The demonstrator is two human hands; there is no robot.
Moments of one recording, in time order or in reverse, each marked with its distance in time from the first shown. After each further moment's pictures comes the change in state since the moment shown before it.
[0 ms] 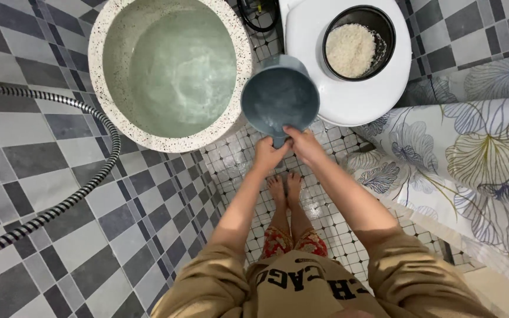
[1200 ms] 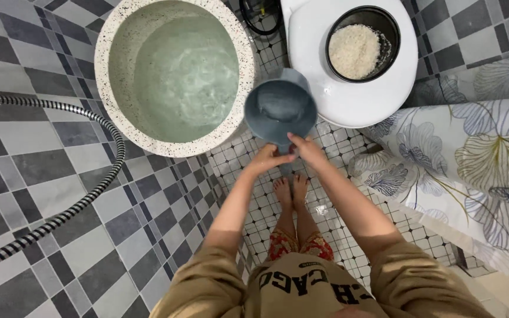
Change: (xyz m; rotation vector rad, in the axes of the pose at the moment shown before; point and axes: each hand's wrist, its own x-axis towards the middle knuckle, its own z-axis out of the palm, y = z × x) left_hand 0.011 -0.005 -0.036 -0.042 -0.738 -0.226; right_hand -0.001 0.011 -0.017 -0.516 0.080 0.102
